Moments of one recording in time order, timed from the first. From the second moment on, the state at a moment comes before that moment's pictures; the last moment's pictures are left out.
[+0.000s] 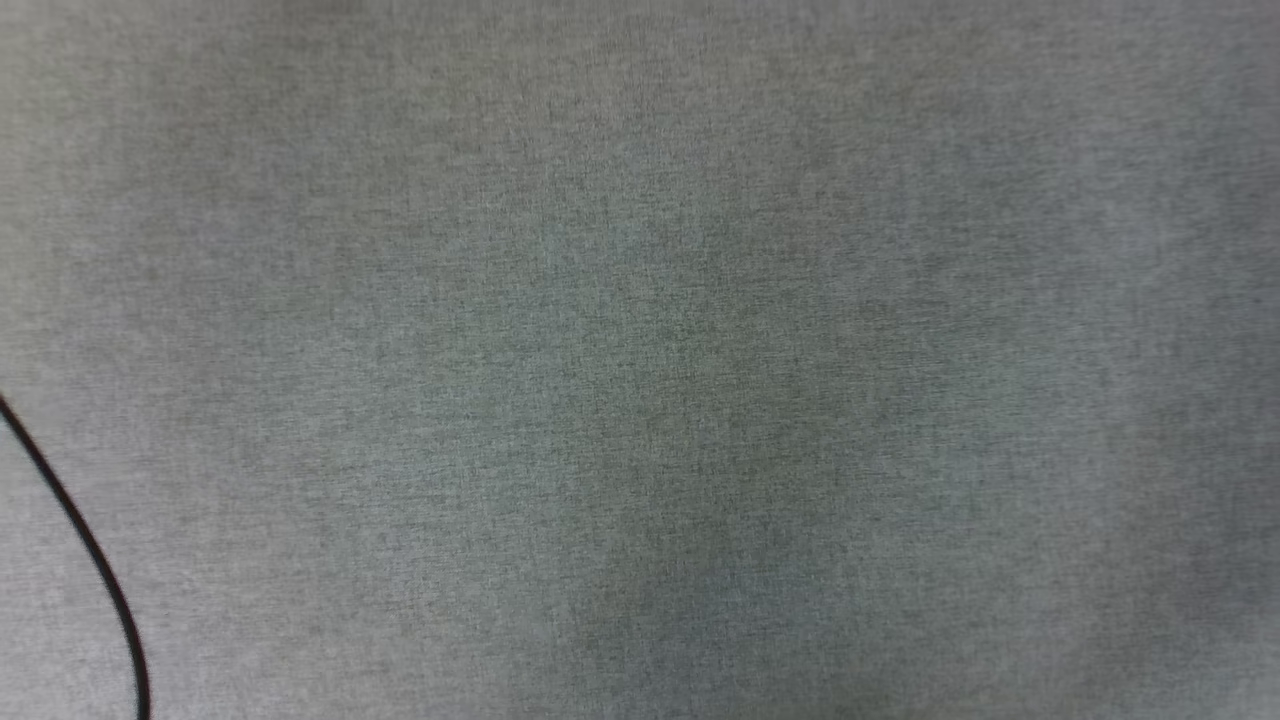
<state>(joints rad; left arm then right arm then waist) -1.81 0.46 -0.19 0.33 -0.58 -0.04 0.08 -1.56 -0.33 0.03 0.33 0.33 0.13 0.25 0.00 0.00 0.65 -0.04</state>
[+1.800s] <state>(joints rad) 0.08 0.59 -0.42 -0.13 -0.89 -0.01 0.09 -0.11 -0.43 0.09 0.21 0.75 0.13 0.24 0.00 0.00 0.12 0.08</state>
